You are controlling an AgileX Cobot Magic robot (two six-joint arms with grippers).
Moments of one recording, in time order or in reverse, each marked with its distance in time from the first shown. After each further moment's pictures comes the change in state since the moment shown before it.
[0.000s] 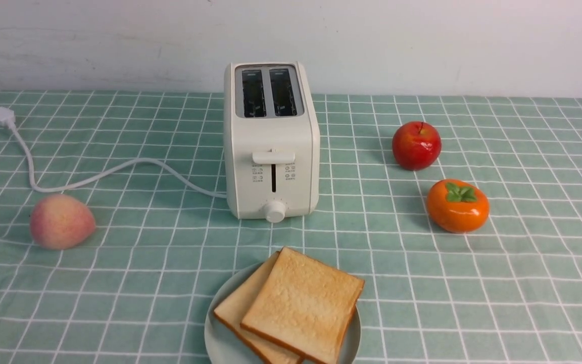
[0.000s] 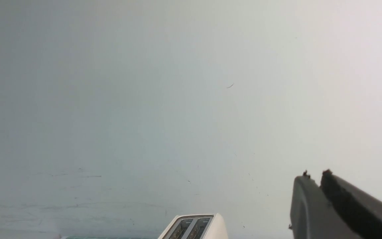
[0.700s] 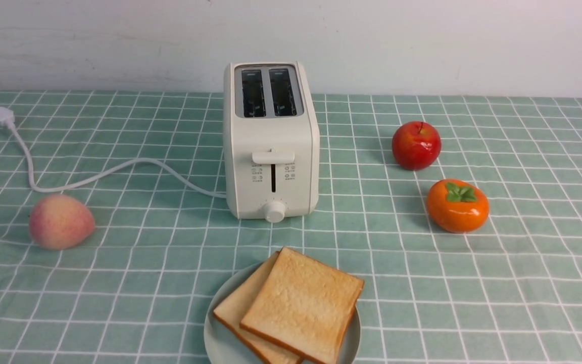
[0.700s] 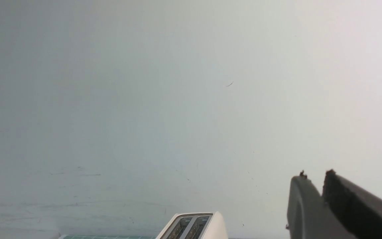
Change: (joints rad) right arm 0.000 0.000 0.002 0.000 0.000 0.000; left arm 0.010 0.000 0.122 0.008 -0.006 0.000
